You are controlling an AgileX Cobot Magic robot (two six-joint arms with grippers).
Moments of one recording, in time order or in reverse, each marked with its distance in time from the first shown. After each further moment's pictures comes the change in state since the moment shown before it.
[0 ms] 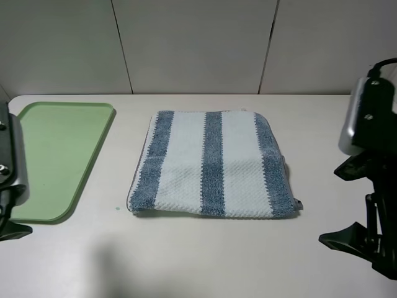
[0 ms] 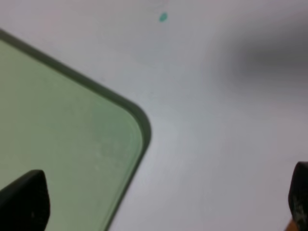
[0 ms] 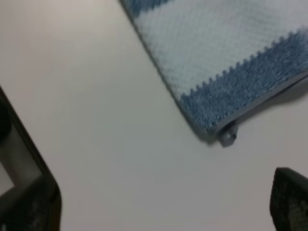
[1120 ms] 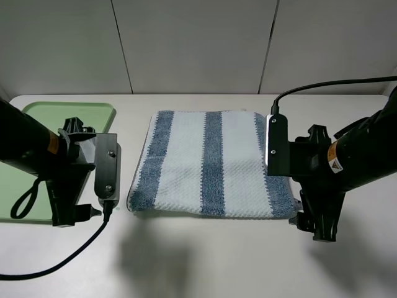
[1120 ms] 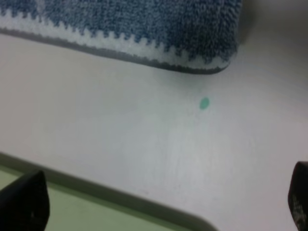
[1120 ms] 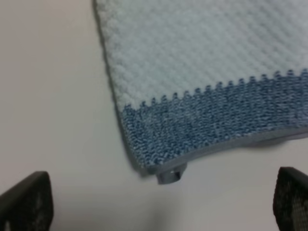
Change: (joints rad) left arm -0.046 0.528 -0.001 0.108 -0.528 0.147; right arm 0.011 0.483 -0.002 -0.308 -0.349 -0.073
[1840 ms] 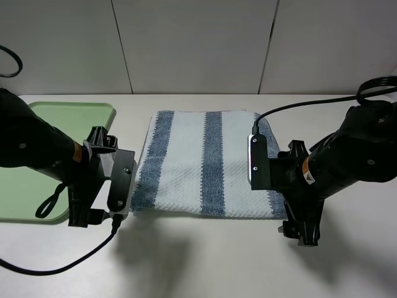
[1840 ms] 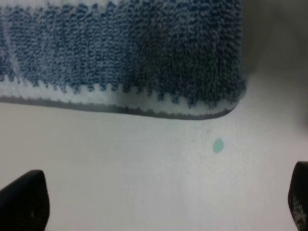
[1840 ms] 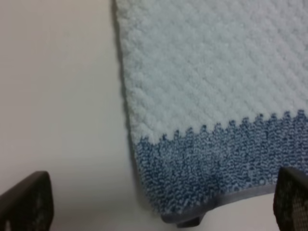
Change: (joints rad) left arm 0.000 0.154 0.000 0.004 -0.175 0.166; right arm 0.000 0.177 0.000 -0.031 -0.125 0.000
